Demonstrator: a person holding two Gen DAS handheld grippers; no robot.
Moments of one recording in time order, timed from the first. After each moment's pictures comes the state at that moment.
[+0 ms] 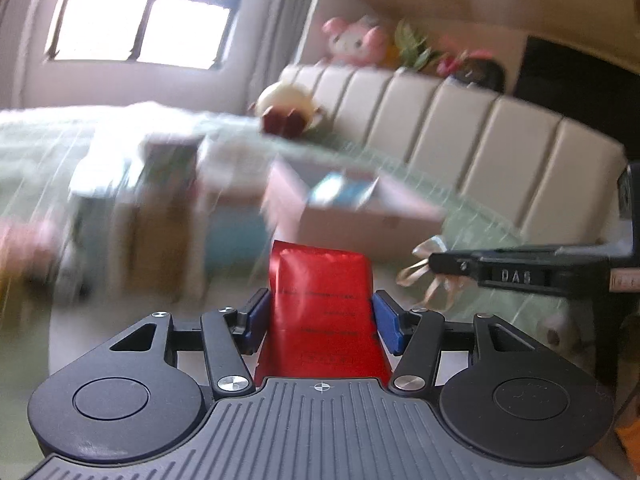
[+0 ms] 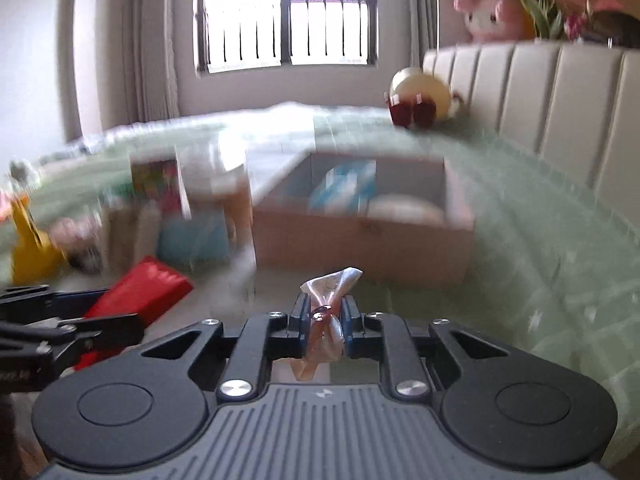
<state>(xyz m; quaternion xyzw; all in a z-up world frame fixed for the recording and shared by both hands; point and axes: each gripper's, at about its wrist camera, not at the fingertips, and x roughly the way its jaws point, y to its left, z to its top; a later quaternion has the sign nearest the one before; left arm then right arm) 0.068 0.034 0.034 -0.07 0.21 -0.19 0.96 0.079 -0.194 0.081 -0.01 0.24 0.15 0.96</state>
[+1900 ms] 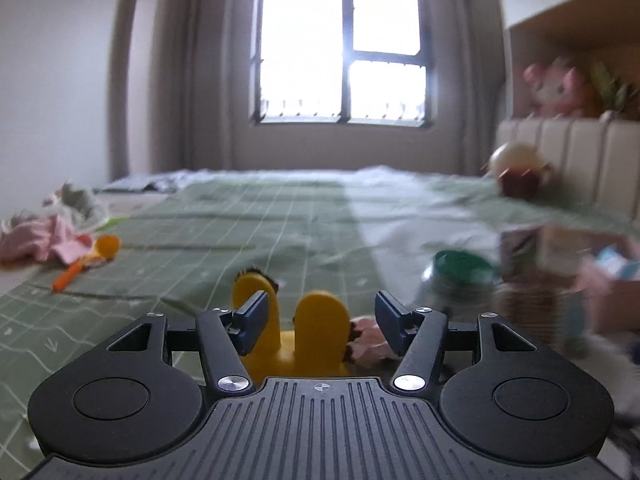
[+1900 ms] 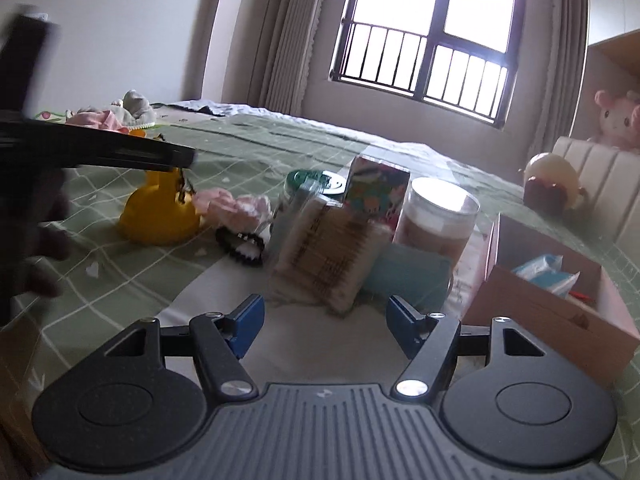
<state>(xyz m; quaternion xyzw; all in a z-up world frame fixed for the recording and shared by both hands) 0.067 0.177 0.047 -0.02 0.17 0.16 0.97 0.032 -0.035 0.048 -0.15 0.20 0.29 0.92</state>
